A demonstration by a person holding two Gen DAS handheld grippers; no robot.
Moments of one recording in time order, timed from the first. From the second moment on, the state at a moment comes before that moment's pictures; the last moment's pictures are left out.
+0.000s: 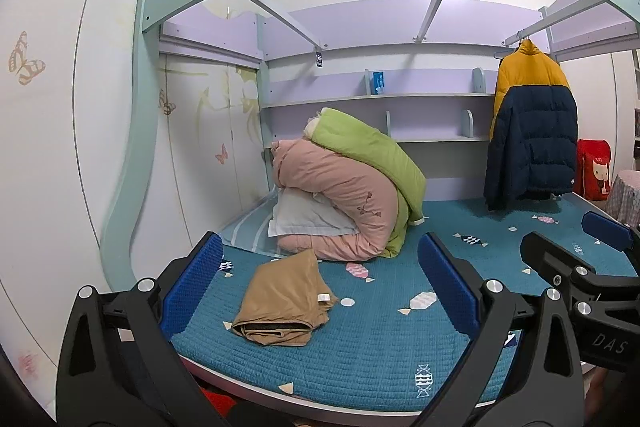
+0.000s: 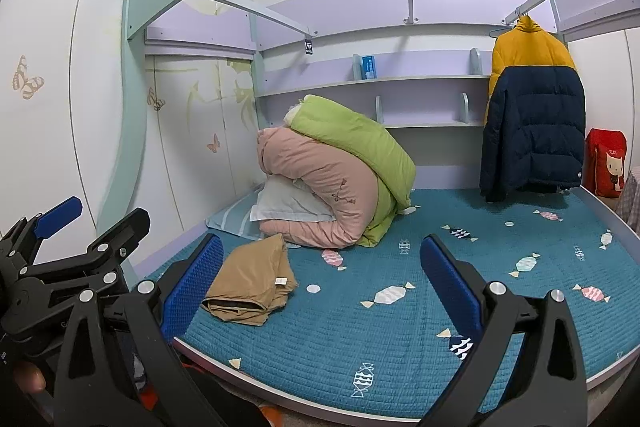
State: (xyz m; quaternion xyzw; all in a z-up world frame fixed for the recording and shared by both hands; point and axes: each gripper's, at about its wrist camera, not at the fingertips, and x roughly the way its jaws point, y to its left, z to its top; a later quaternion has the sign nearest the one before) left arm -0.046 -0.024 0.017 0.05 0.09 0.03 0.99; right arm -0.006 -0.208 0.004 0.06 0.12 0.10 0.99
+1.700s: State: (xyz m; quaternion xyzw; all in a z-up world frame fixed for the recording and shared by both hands) left arm -0.050 -0.028 0.021 0.04 0.08 0.03 1.00; right arm -0.008 -0.209 0.010 0.06 0.12 0.09 0.99
